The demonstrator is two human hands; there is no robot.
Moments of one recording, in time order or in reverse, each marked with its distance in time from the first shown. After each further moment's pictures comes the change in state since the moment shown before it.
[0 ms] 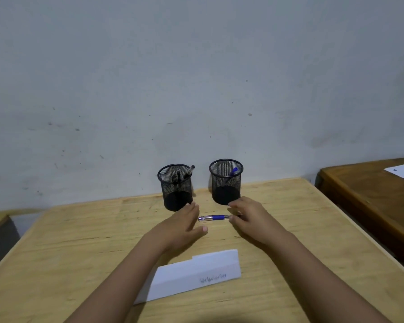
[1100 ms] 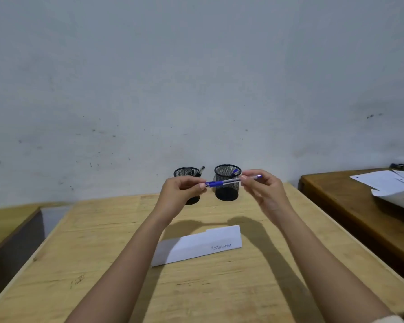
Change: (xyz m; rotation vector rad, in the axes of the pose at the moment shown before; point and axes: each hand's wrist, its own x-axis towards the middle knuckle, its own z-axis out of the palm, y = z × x) left_hand -0.096 0.036 -0.059 -1.111 0.531 0.190; right_hand -0.063 -0.120 -0.065 1.079 0.352 0.054
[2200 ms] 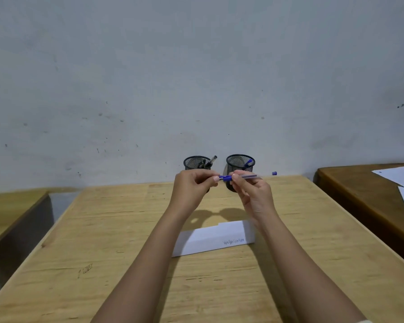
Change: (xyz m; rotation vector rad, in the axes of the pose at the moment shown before) left_hand 0.002 -0.009 0.005 0.175 0.123 0.050; right_hand 0.009 0.052 0.044 0.246 0.046 0.071
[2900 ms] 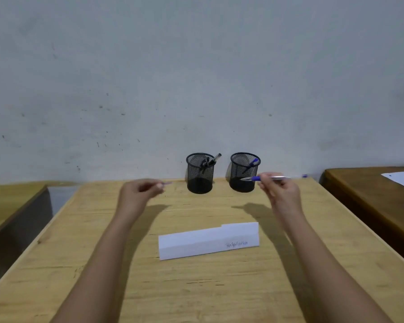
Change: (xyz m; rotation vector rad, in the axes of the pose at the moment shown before) left_hand 0.001 -0.066 -0.099 0.089 0.183 -0.129; right_hand 0.015 -0.013 -0.048 -0.212 0.100 -0.049
